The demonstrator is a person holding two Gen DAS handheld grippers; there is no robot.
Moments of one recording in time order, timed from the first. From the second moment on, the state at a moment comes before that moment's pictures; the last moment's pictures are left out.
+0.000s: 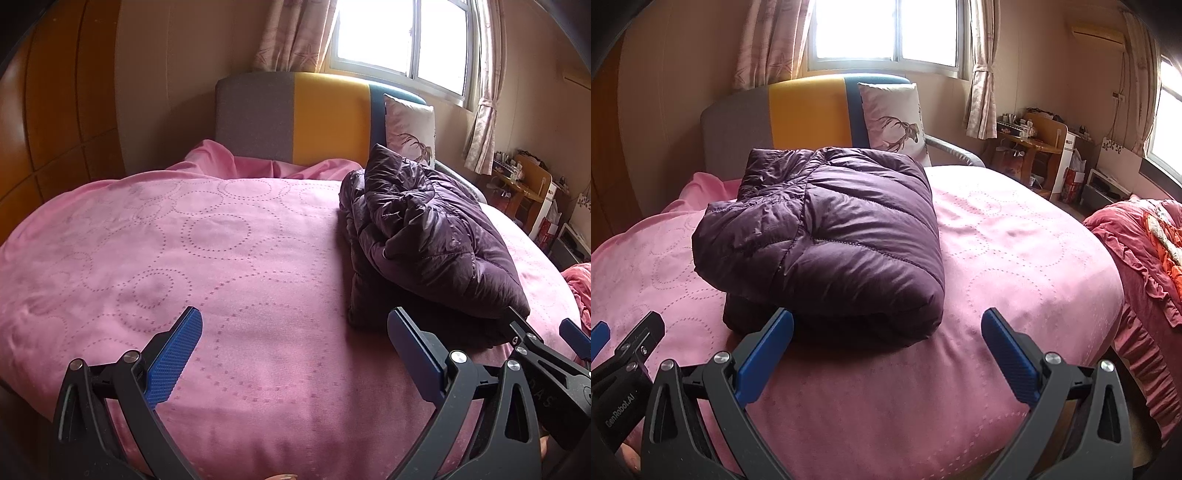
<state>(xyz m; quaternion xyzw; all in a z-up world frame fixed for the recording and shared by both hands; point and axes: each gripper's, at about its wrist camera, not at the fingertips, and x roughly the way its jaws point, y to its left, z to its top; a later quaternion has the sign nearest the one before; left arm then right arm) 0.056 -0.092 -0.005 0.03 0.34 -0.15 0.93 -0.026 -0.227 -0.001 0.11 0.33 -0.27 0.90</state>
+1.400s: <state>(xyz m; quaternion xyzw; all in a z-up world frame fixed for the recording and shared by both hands) 0.053 -0.085 0.003 0.03 0.33 -0.15 0.93 -0.028 -0.220 0.000 0.11 0.32 -0.27 0.90</state>
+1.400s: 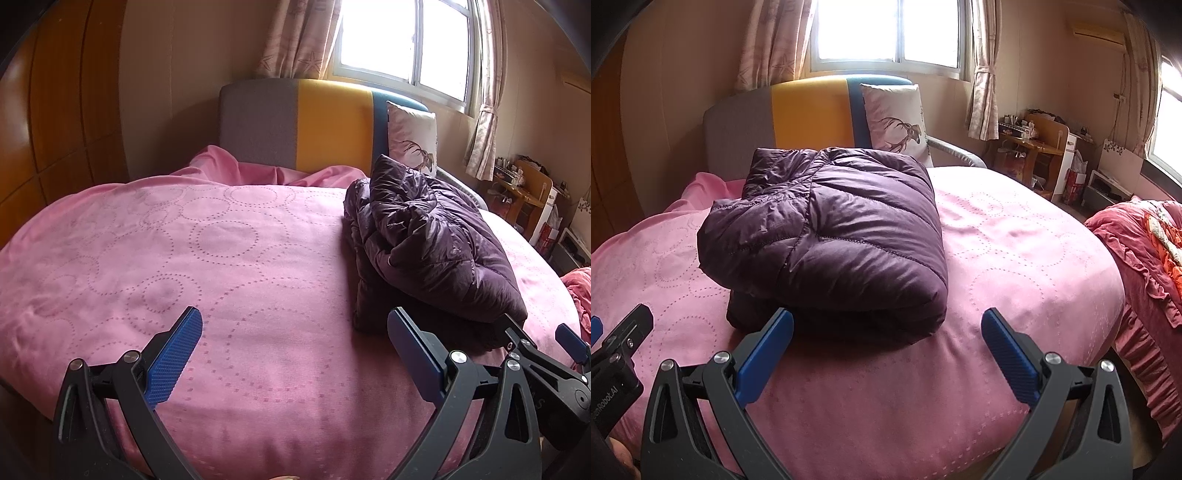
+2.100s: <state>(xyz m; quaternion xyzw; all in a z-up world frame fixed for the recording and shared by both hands) 0.066 -0.080 -0.014 0.03 0.36 -0.16 0.92 -0.026 -0.222 0.000 0.11 0.32 -0.25 0.91</state>
